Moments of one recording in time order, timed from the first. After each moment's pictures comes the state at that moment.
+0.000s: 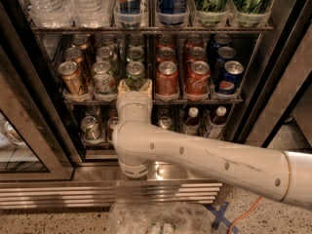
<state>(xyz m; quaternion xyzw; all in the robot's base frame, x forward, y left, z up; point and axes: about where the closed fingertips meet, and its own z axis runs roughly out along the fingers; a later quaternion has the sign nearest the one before) 0.648 0.050 0.822 0.00 0.74 0.03 0.67</state>
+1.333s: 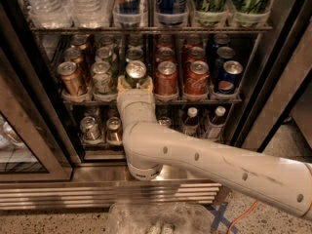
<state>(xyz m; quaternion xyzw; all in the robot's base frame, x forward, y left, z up) 0.631 0.052 0.851 -0.01 0.73 0.10 0.68</state>
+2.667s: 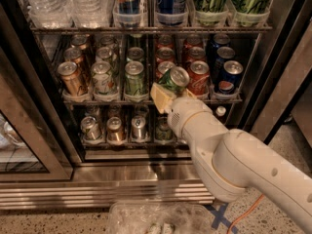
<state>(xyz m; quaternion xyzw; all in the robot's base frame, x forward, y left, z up) 0.562 -0.038 0.877 -0.03 0.73 0.25 0.64</state>
